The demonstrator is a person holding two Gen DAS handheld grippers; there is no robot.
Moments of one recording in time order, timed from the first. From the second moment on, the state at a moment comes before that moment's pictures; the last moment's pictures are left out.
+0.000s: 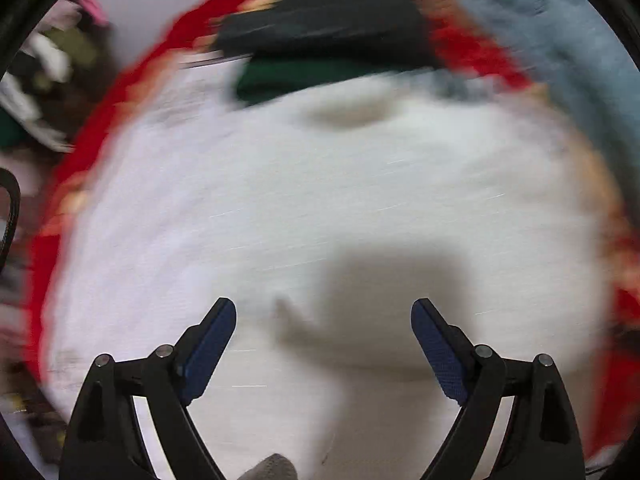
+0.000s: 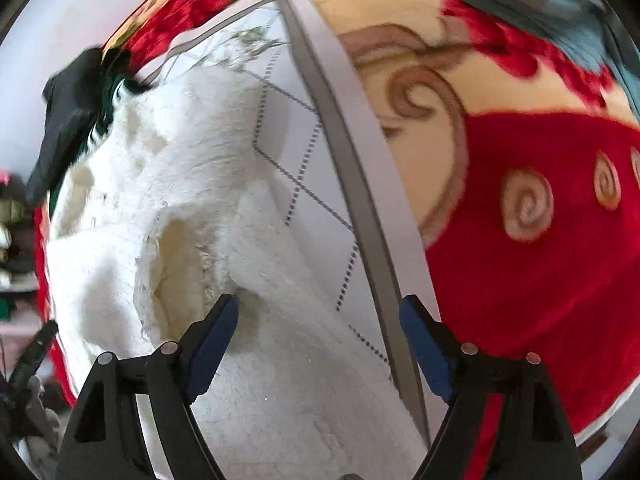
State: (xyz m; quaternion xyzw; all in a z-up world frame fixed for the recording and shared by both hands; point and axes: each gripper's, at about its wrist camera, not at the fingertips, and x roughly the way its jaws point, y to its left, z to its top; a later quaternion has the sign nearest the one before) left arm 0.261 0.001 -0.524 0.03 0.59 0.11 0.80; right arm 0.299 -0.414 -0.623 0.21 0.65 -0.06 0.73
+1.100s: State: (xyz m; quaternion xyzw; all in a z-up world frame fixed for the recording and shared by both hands) left arm 0.261 0.216 -0.603 0.06 0.63 0.24 0.74; right arm 0.360 -0.244 -0.673 0.13 0.73 0.04 0.67
